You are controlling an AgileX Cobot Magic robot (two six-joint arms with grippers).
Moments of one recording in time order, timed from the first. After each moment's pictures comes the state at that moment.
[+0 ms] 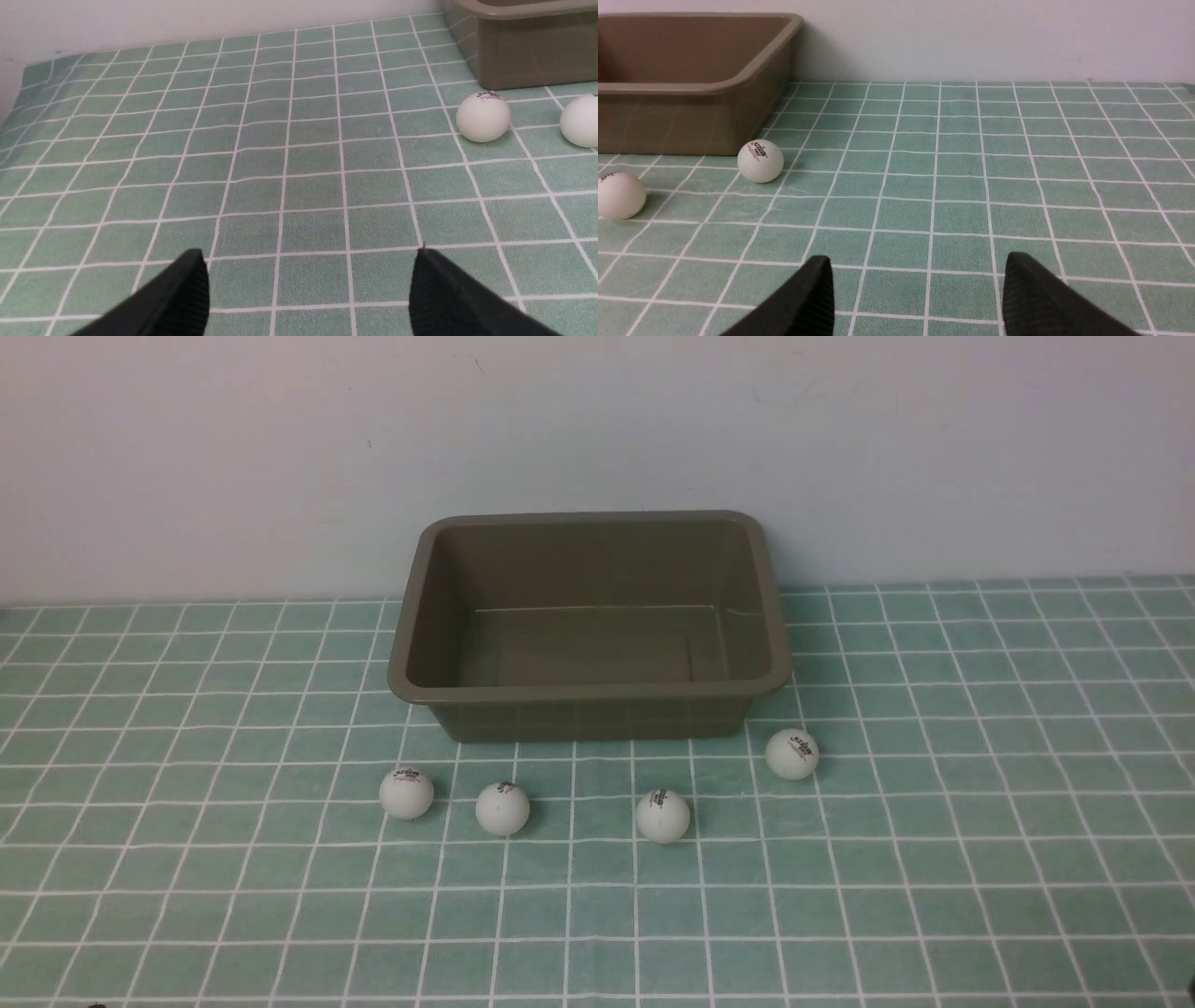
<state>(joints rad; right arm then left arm) 0.04 -0.01 0.02 0.07 0.40 -0.05 0.07 -0.01 0.02 -0.05 0.39 0.11</state>
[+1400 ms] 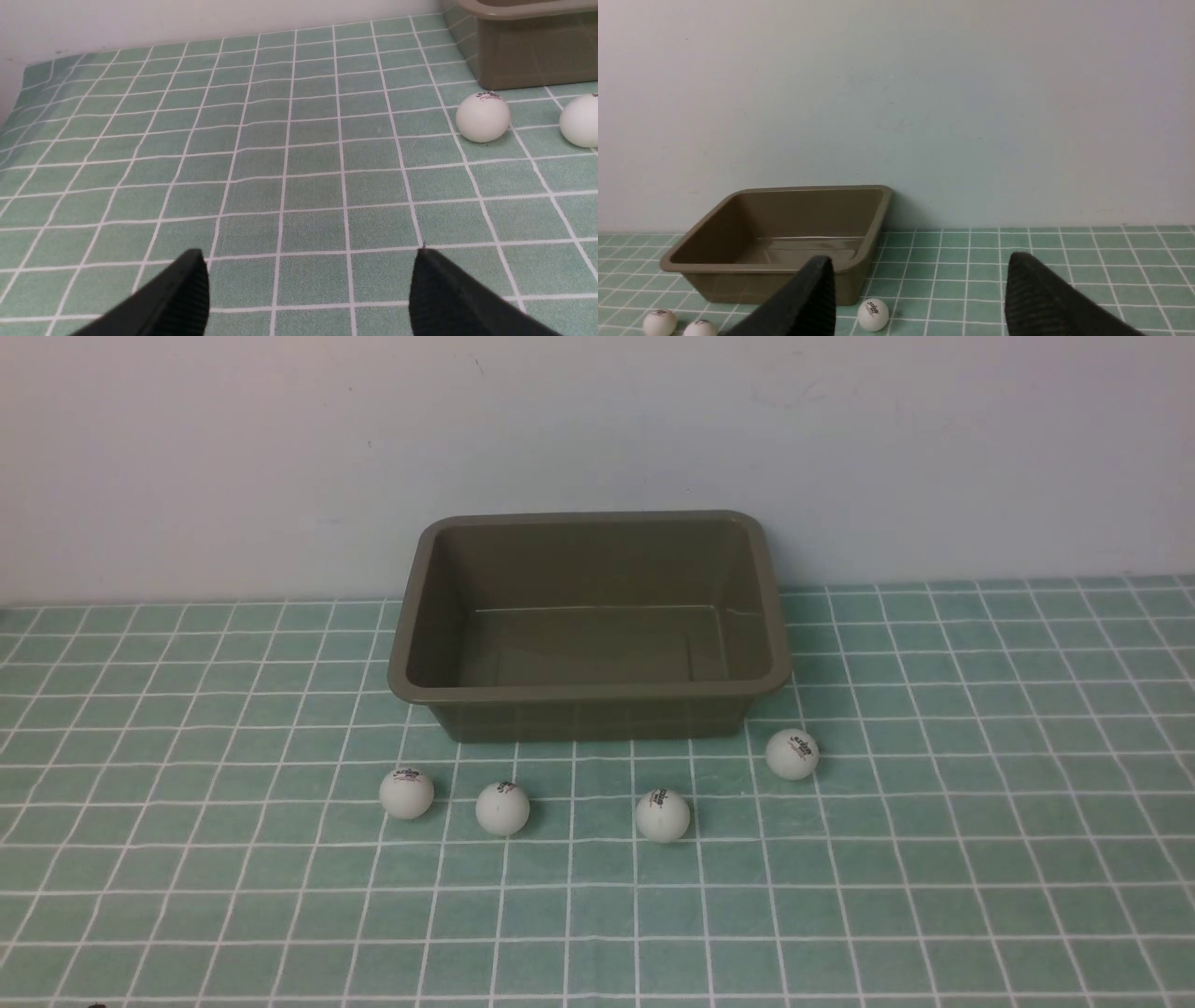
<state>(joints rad) 0.04 0.00 -0.63 0.18 0.86 -0.02 0.07 -0.01 0.02 -0.05 0.39 0.11</state>
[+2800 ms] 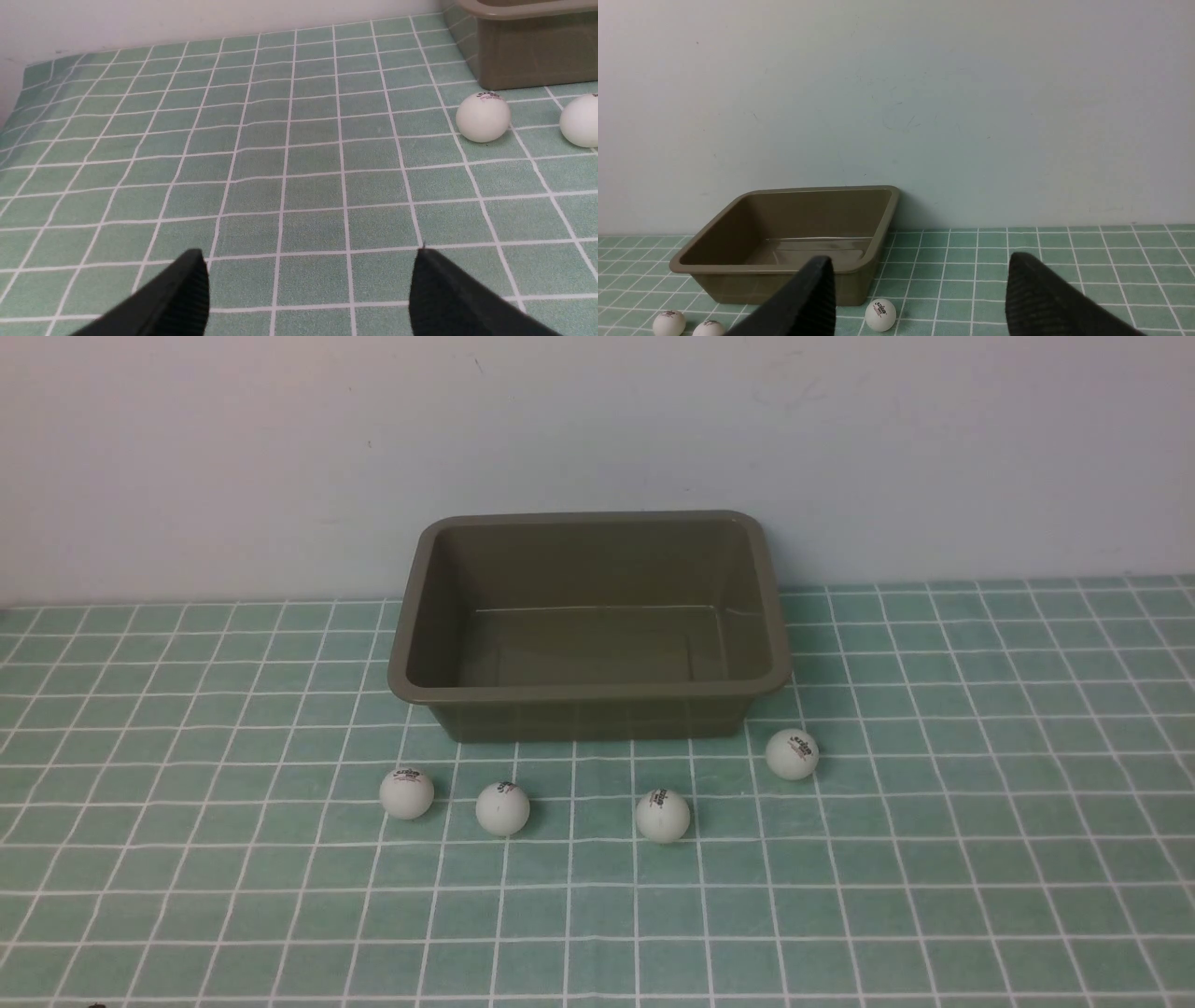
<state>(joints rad) 0.04 0.00 -0.63 0.21 0.86 -0.02 0.07 -0.01 0.02 -0.05 0.39 0.11</state>
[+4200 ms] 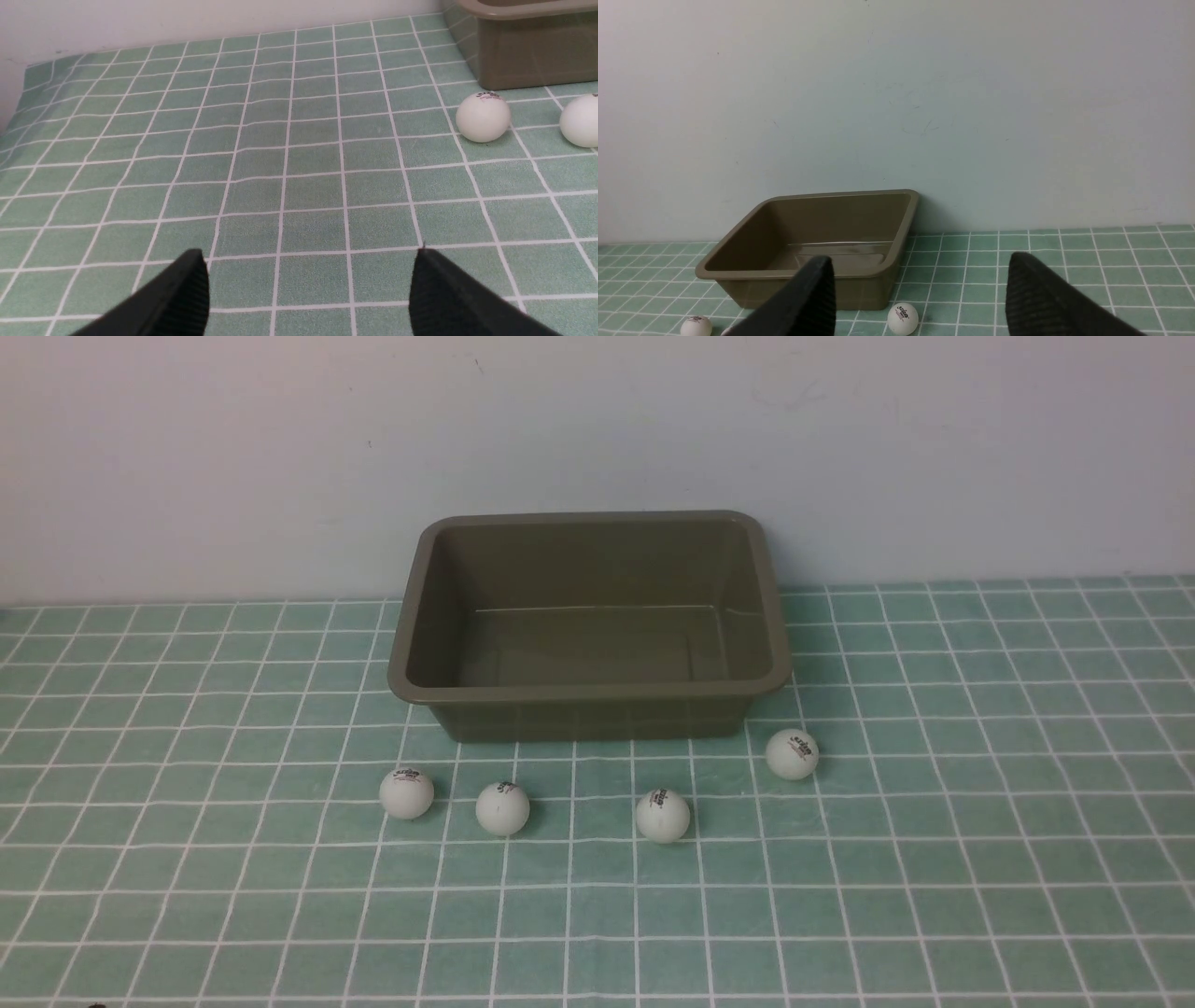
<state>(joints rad) 0.04 0.00 -0.63 0.25 0.85 -0.02 0.07 -0.01 0.02 -0.05 0.39 0.11</state>
